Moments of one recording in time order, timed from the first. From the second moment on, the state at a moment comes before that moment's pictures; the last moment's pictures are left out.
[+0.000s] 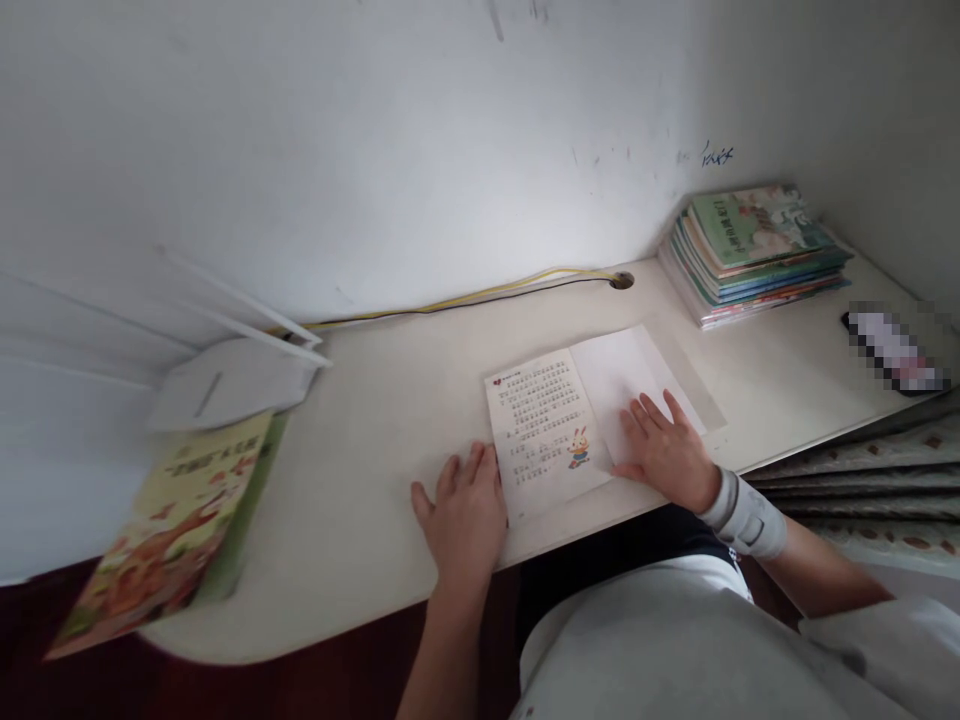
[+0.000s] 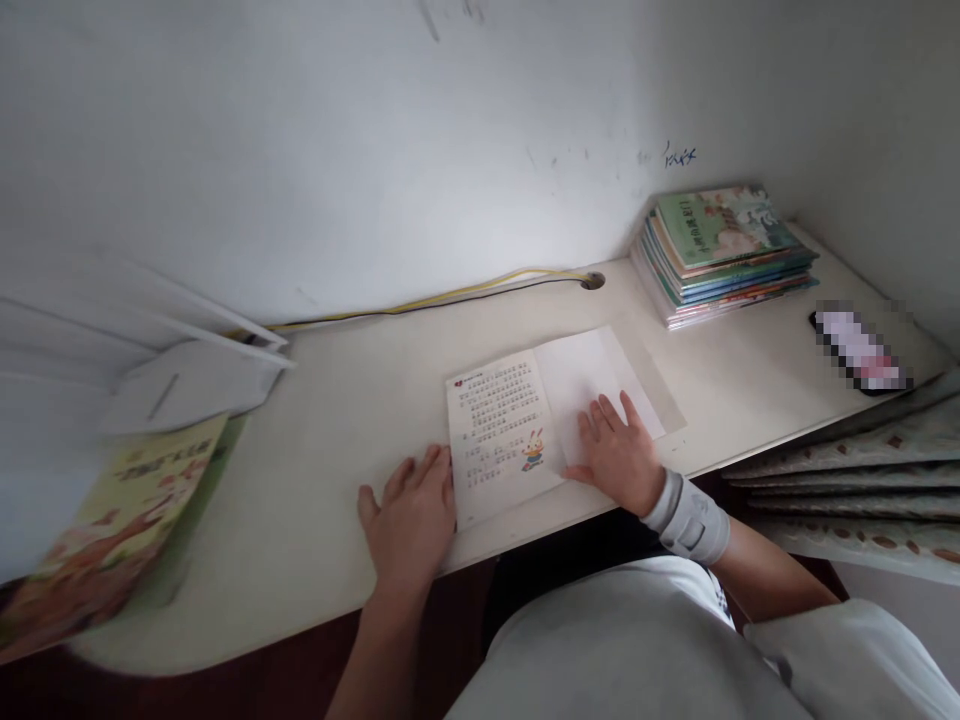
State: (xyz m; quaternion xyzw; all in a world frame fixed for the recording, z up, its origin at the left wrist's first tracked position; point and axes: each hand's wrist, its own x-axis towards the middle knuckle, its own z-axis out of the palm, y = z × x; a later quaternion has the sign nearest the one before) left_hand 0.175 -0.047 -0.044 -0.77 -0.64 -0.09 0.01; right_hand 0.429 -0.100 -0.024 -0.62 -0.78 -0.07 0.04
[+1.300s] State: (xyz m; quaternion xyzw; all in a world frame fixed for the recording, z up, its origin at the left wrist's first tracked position) left_hand 0.180 -0.043 -0.043 -0.80 -0.60 -0.06 -0.02; right_hand 0.402 -0.059 -0.026 -0.61 -0.79 -0.02 0.04
